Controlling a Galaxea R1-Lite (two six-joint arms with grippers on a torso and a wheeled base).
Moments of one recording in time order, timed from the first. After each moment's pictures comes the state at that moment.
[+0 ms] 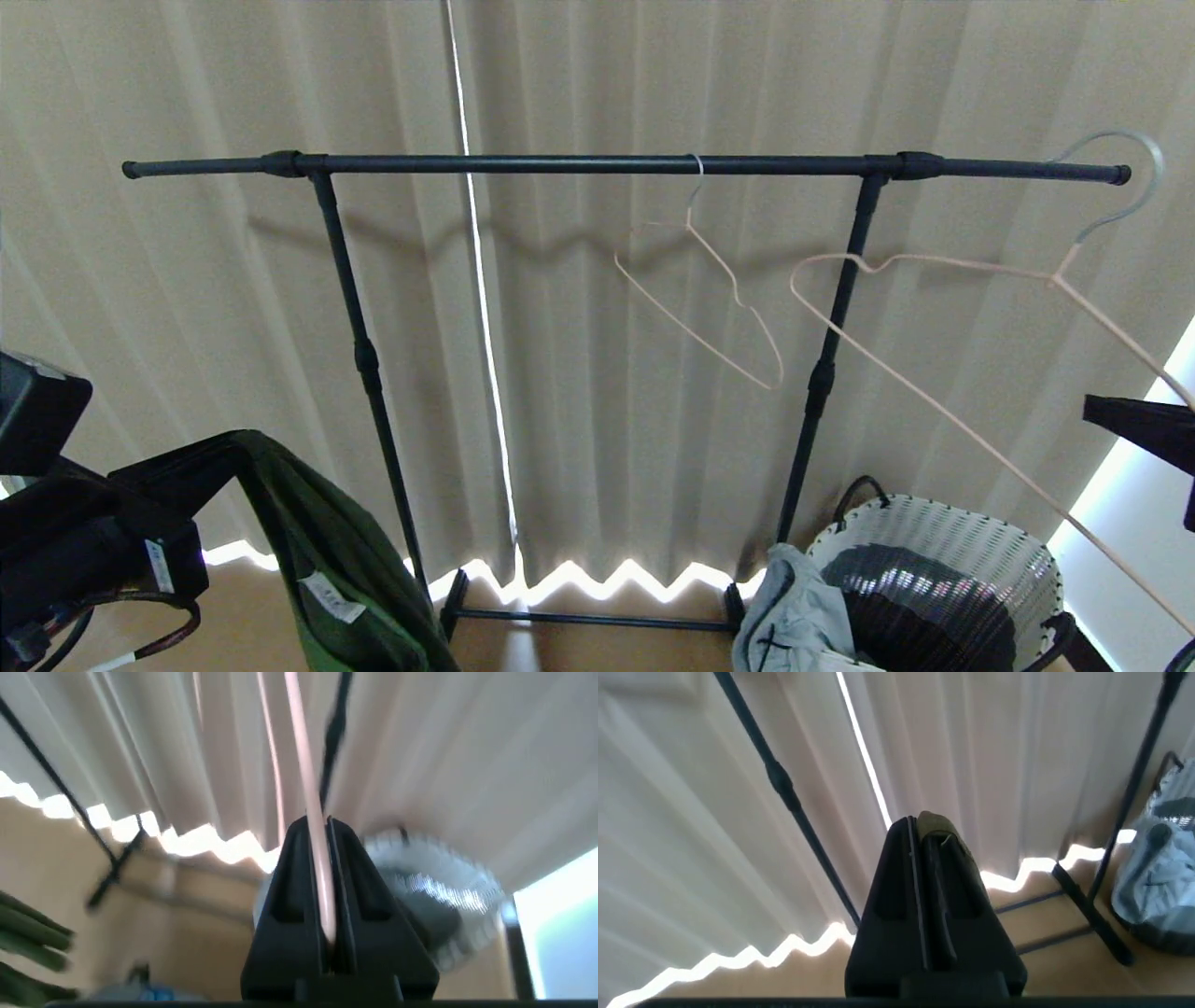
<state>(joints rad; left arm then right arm) -0.28 1.06 -0.34 -0.55 0.05 0.22 0.28 1.01 -0.71 0.03 -0.11 0.02</state>
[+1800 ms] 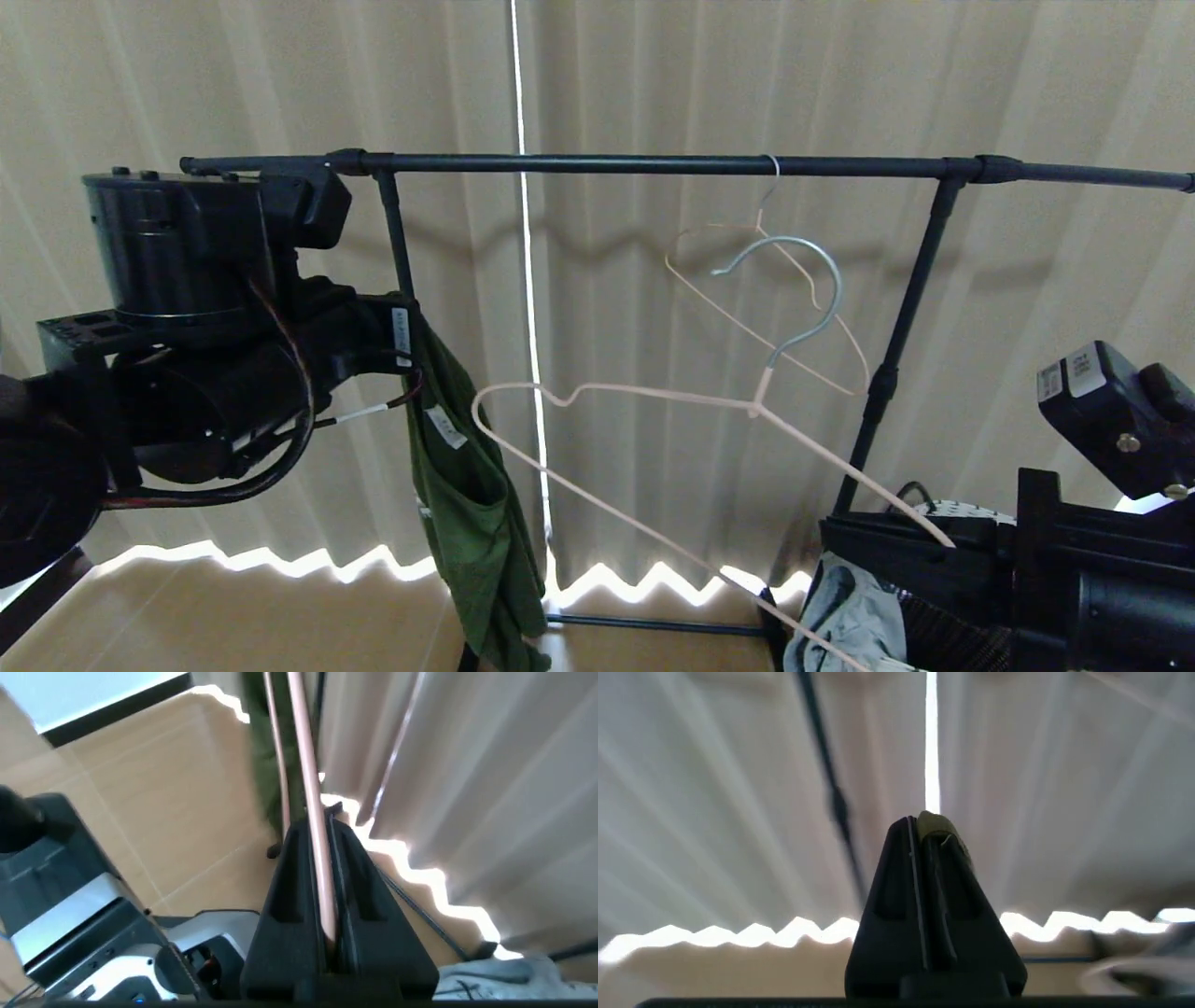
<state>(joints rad) -0.50 1.56 -0.92 -0.43 0.44 -0.01 0.81 1.21 -0.63 -0.20 0.03 0.11</state>
